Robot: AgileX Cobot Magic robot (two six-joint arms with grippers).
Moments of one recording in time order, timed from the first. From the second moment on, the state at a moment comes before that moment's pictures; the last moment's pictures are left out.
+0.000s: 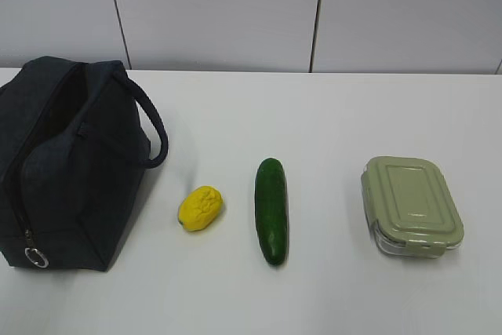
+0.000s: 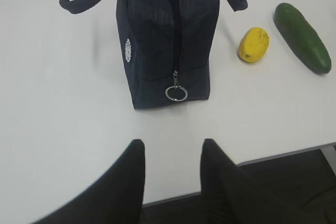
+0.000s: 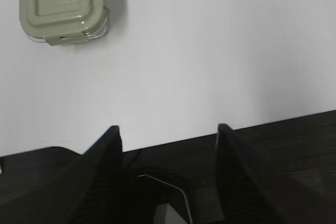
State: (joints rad) left arm -0.12 0.05 -0.51 -0.14 1.11 0.07; right arm -0.28 0.47 -0.61 0.10 1.19 -0.02
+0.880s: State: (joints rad) left arm -0.12 0.05 -0.51 -0.14 1.11 0.07; right arm -0.28 1.23 -0.89 0.59 1.14 -0.45
